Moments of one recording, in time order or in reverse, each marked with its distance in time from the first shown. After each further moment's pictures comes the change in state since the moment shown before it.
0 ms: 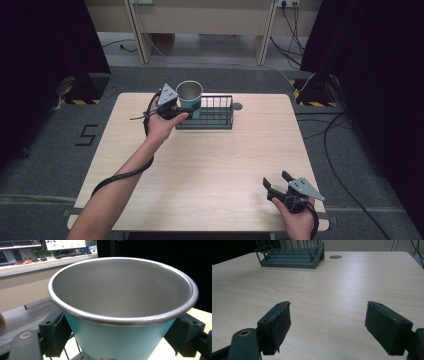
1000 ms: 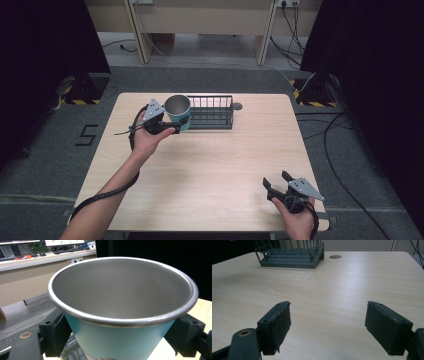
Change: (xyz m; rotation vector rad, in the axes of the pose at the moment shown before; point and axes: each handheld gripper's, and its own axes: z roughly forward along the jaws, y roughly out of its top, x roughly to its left) left arm 0.000 -0.029 -0.048 0.021 -0.015 0.003; right arm 0.000 0.000 0.000 0.002 -0.003 -0.002
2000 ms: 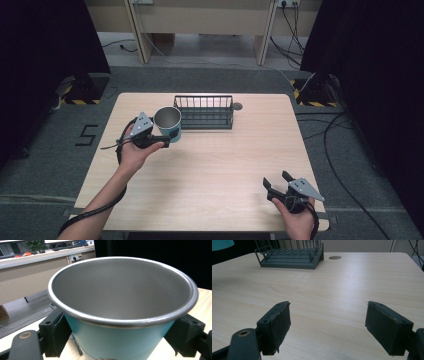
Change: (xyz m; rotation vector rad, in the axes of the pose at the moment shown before) left arm -0.007 -0.020 -0.045 0.024 -0.004 0.024; right arm 0.001 0.000 -0.001 -0.004 -0.003 0.002
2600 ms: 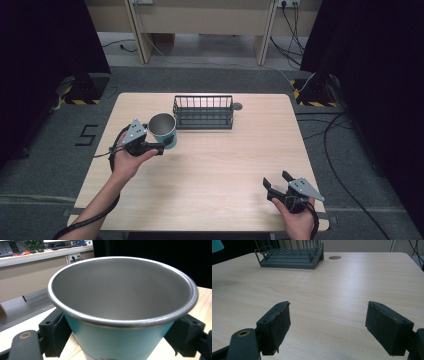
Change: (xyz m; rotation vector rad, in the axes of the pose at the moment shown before) left arm -0.005 -0.012 -0.024 -0.002 -0.014 -0.010; right arm 0.000 0.000 0.000 0.001 0.000 0.001
